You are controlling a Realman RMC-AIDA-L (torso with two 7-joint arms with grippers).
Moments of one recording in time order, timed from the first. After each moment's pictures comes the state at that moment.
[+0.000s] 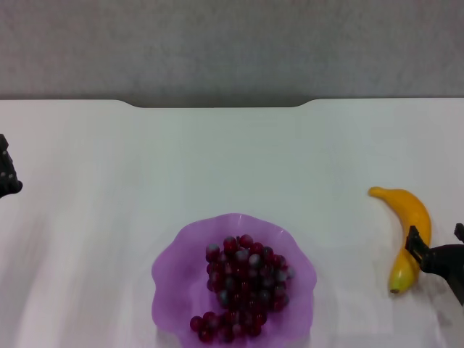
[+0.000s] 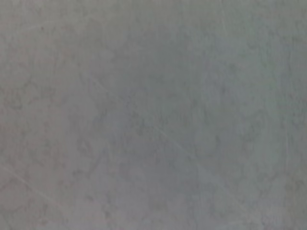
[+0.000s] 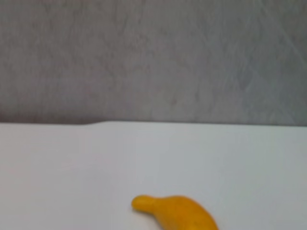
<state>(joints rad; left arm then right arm) -0.42 -2.05 2.02 0.09 -0.63 1.23 -0.17 0.35 2.00 -2.82 -0.49 -1.47 0.88 2.82</state>
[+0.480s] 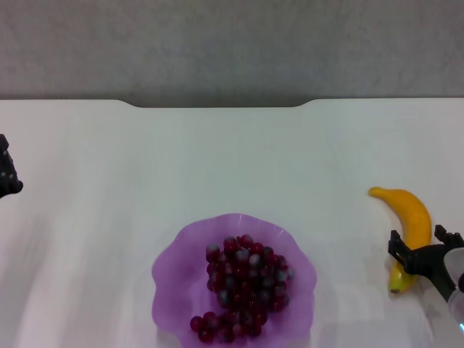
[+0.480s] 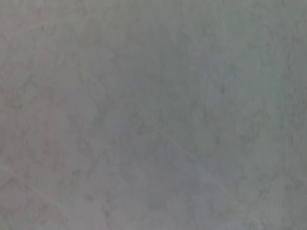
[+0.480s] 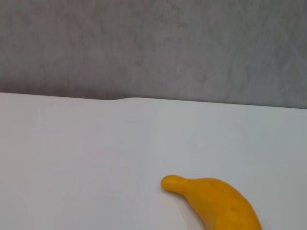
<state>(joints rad) -0.42 -2.05 2.02 0.09 -0.63 1.23 -0.17 0.40 2.00 -2.83 -0.47 -1.47 0.77 2.82</state>
